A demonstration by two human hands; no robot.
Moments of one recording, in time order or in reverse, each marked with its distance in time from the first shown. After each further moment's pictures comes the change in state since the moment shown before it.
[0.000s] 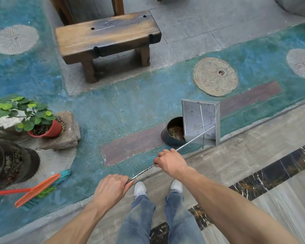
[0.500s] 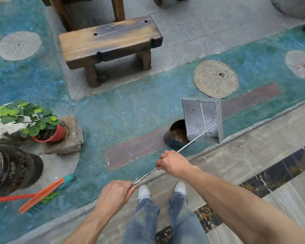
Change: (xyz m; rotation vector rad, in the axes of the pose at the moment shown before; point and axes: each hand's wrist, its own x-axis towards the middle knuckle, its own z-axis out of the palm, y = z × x) left_hand -0.013 -0.014 -0.013 -0.109 0.016 -0.023; right_hand 0.012 -0.003 -0.006 -0.030 -0.014 -0.084
